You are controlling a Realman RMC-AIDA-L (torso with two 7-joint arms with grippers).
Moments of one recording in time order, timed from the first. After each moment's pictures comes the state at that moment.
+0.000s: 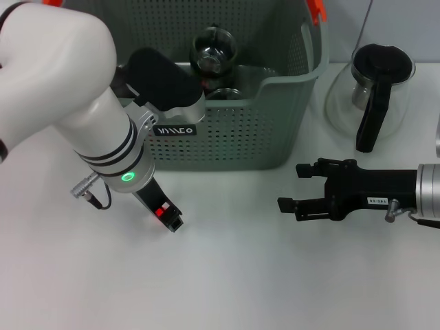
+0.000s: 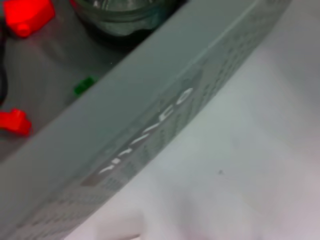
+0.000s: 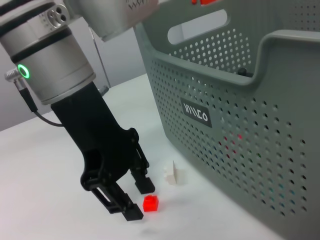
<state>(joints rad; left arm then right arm) -0.72 -2.17 1.54 1.12 2.81 1.41 -2.76 0.54 2.02 -1.19 -0.57 -1.70 -1.26 1.43</state>
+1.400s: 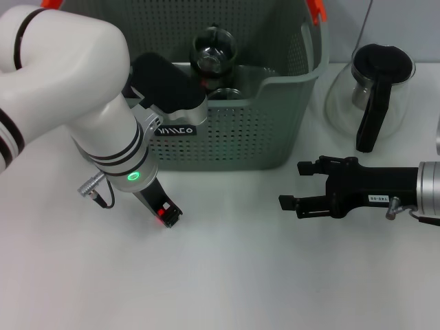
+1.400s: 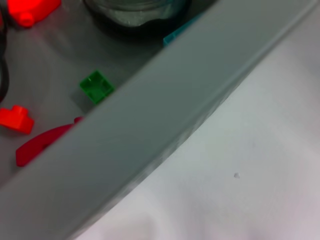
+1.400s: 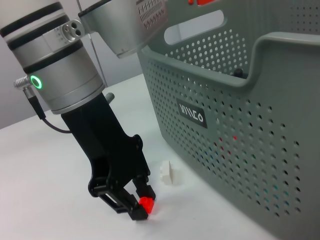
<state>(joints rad) -0.79 -2.17 1.53 0.98 2.82 1.34 -2.77 0.54 2.01 -1.19 -0.57 -1.70 -1.25 1.43</state>
